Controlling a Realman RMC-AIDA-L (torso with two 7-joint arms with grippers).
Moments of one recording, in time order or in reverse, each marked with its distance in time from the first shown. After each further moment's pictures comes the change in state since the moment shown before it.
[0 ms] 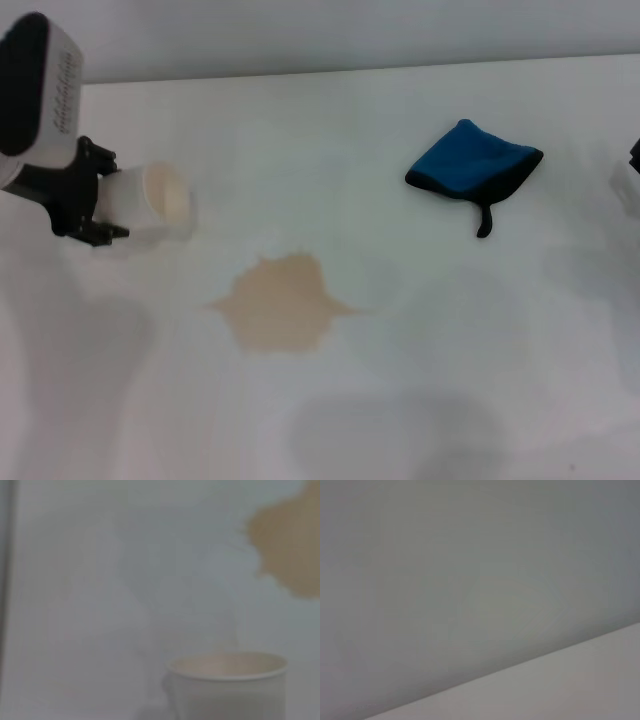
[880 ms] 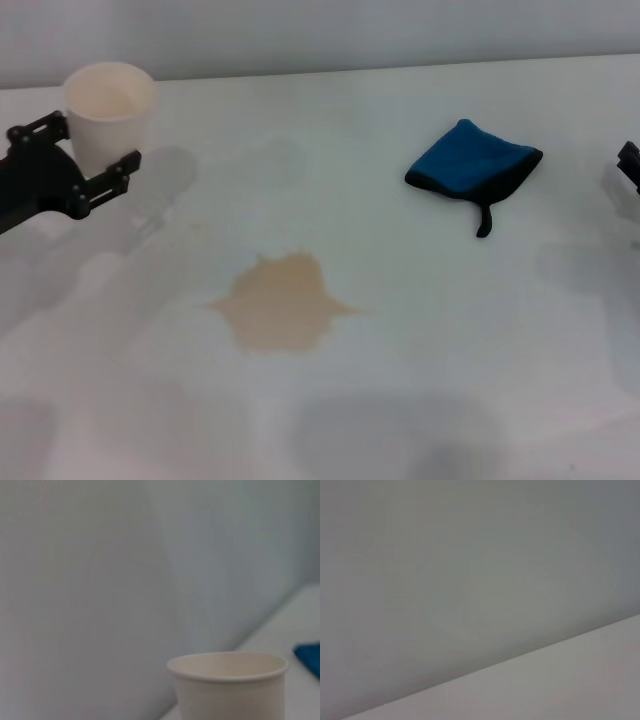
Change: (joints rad) left arm 0.460 -0.013 -0.001 0.119 -1.007 0.195 0.142; right arm 0.016 0.004 0.000 0.009 -0.003 -0.030 0.000
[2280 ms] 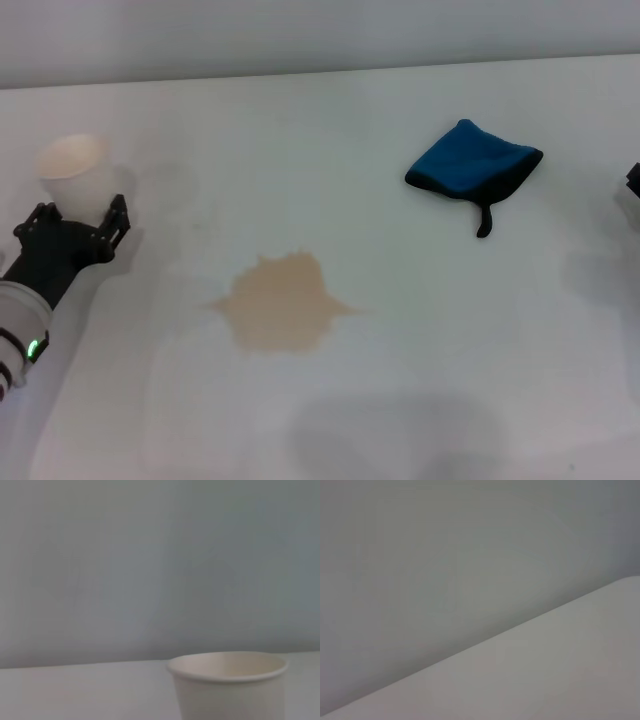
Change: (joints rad) left arm 0.239 -0.024 -0.061 0.633 -0.635 -0.499 0.457; right arm -0.029 -0.001 -0.002 0.009 -0.001 -0.022 0.083
